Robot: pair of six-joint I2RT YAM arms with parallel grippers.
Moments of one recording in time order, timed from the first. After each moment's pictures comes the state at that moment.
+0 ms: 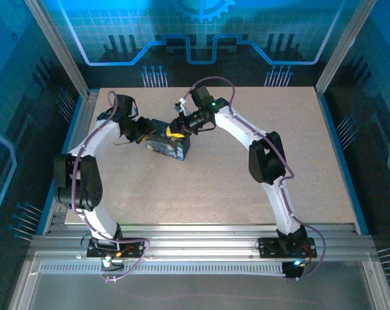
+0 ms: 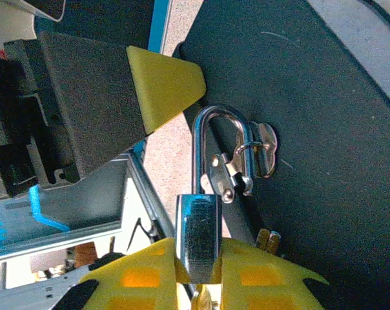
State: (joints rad) left arm -0.04 1.72 1.32 -0.65 0.33 -0.71; right arm 0.57 2.35 2.16 -0.76 -0.90 0.51
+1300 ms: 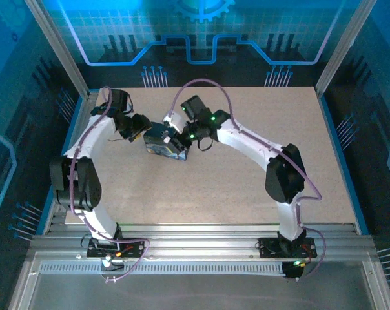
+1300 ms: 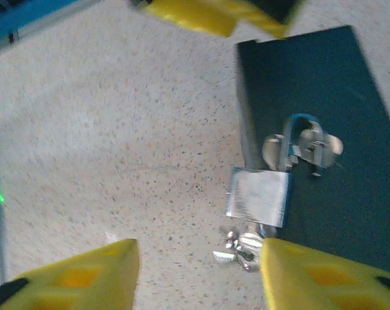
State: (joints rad) left arm 0.00 1.71 1.42 -0.79 0.29 -0.66; right arm 0.73 1.99 1.78 -0.66 -0.39 -0.23
